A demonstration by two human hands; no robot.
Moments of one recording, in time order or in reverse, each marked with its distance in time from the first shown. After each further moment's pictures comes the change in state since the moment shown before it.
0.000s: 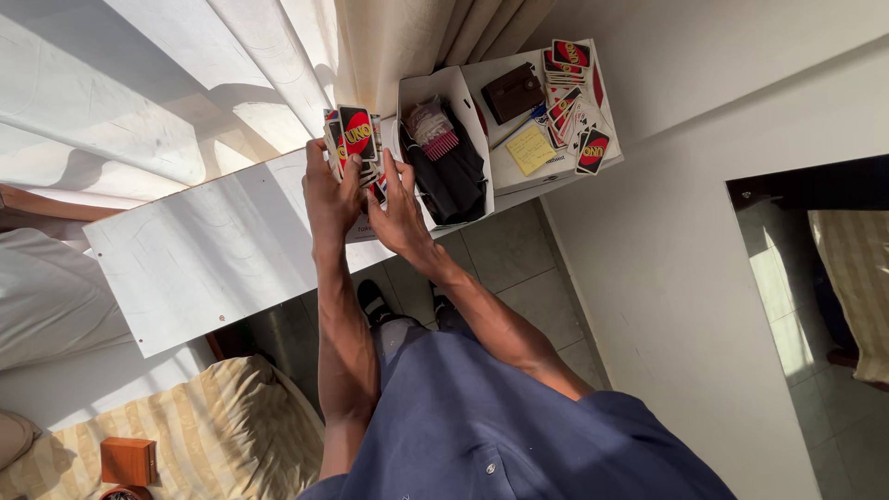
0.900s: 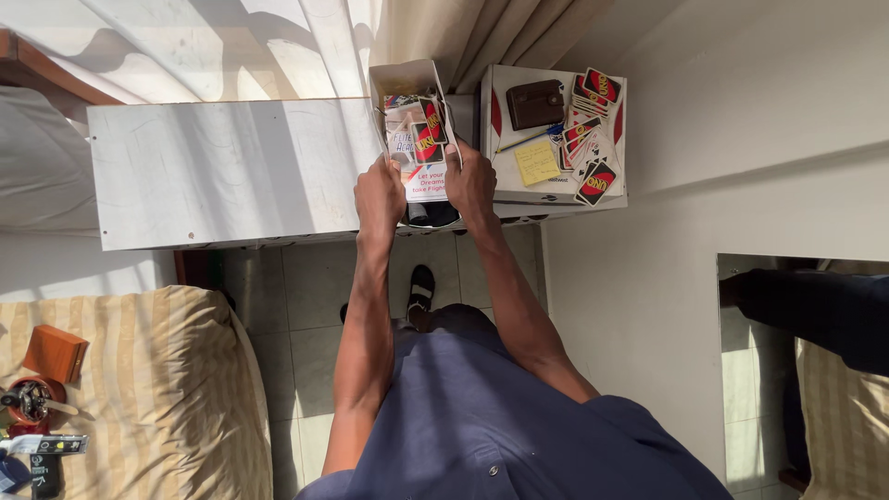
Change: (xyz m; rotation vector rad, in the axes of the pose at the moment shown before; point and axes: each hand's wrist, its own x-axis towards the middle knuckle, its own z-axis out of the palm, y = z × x) left_hand -0.062 -0.042 0.095 0.498 0.175 -0.087; right_hand 0.024 0.030 -0.119 -0.375 -0.111 0.235
